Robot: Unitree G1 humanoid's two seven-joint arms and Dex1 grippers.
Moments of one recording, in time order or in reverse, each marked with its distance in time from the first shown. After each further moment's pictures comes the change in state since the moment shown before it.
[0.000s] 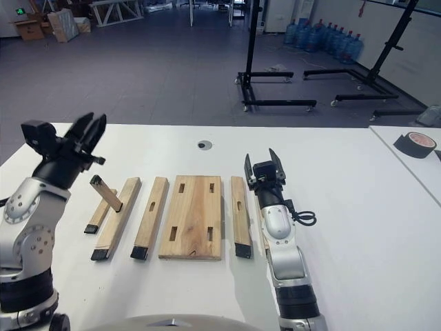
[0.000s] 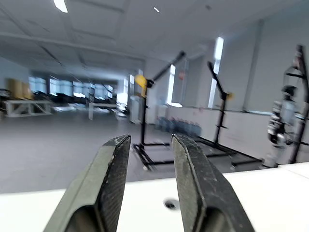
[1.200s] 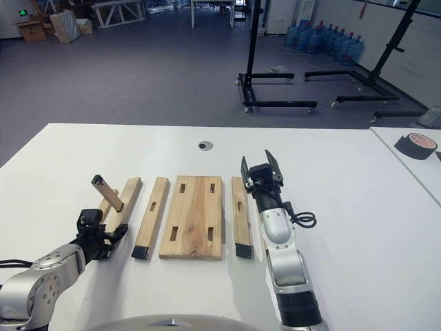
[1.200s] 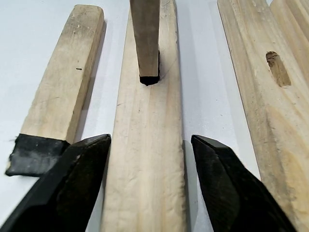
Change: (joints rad) left arm 0.281 -0.014 -0.119 0.014 0.188 0.590 0.218; right arm 0.027 -0.016 0.032 -0.061 -0.022 0.024 0.024
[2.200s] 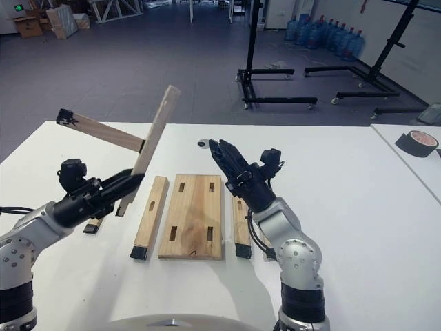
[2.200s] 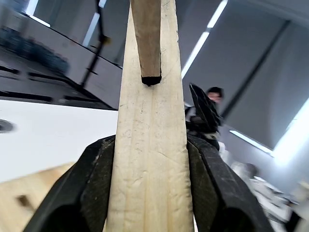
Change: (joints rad) left arm -0.225 0.140 0.172 0.147 -0.714 -0.153 -0.826; right arm -0.067 0.066 -0.179 -0.205 1.467 0.519 0.373
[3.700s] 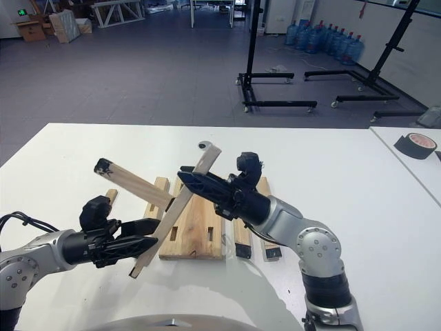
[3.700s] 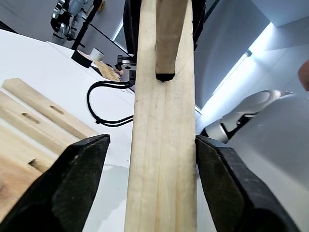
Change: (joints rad) left arm 0.149 0.152 -0.210 -0.056 -0.007 -0.018 -0.142; right arm -0.100 -0.266 0.076 0.012 0.225 0.221 0.100
